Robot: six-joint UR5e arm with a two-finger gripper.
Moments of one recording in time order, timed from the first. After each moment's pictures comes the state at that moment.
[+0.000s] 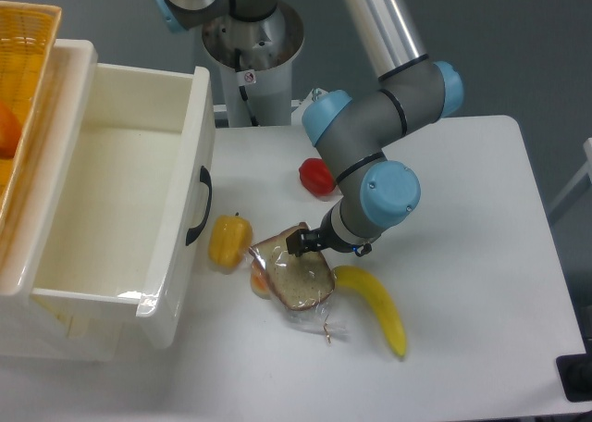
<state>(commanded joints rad) 2.54 -2.07 -1.62 -1.30 1.43 0.33</state>
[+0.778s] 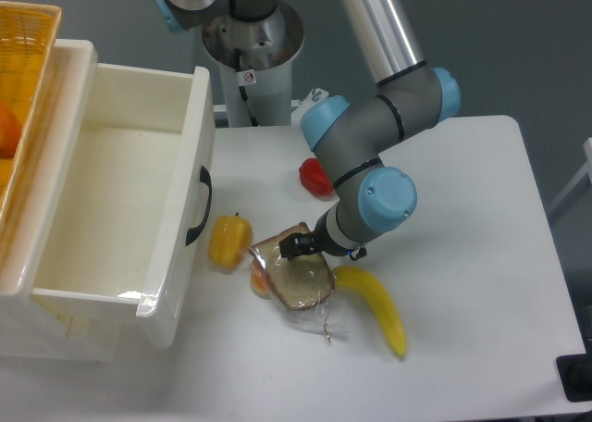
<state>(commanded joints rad) 2.52 -2.09 -1.62 -1.30 1.39 0.32</state>
